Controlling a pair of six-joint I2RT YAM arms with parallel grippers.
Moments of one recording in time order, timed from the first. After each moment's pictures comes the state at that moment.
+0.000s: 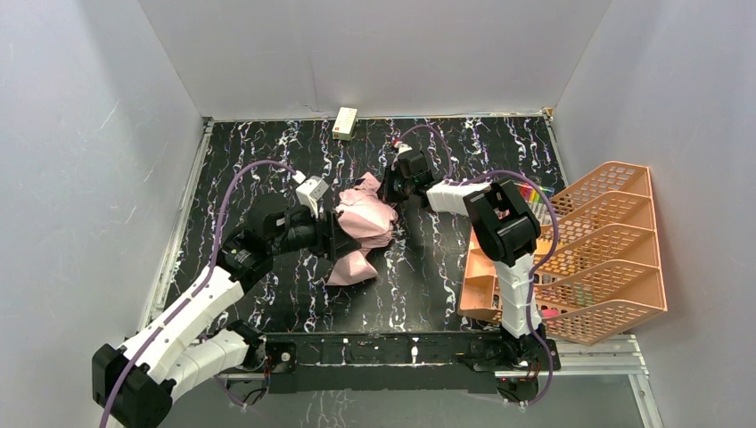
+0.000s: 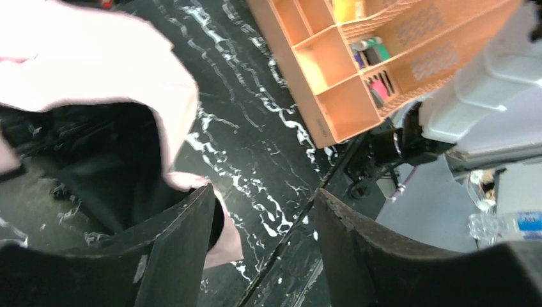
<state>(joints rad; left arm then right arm) -0.56 0.92 0.74 -0.21 0.53 -0.41 0.57 2.13 1.32 0.17 -0.23 0.49</state>
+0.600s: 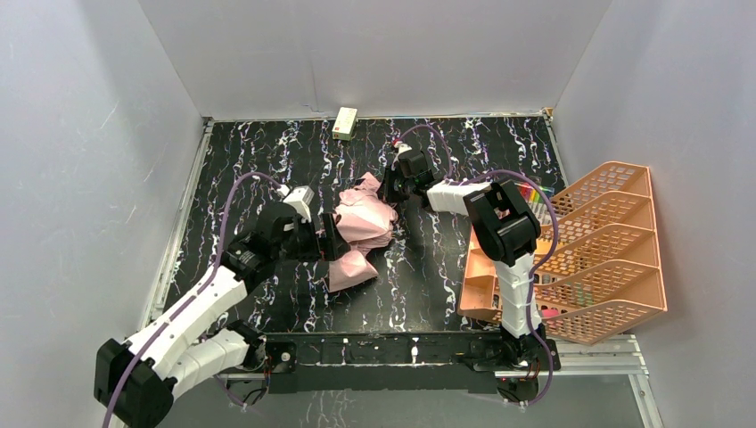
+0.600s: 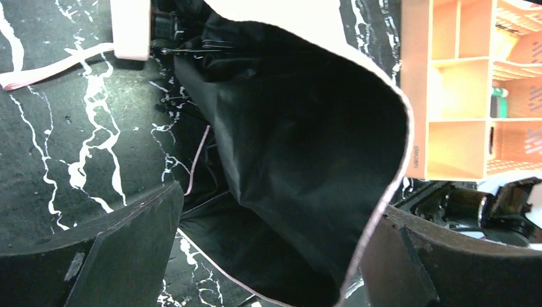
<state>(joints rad) -0.56 0.91 0.68 -0.41 0.16 -0.56 0.56 2.13 1.32 0.17 -0.24 0.48</state>
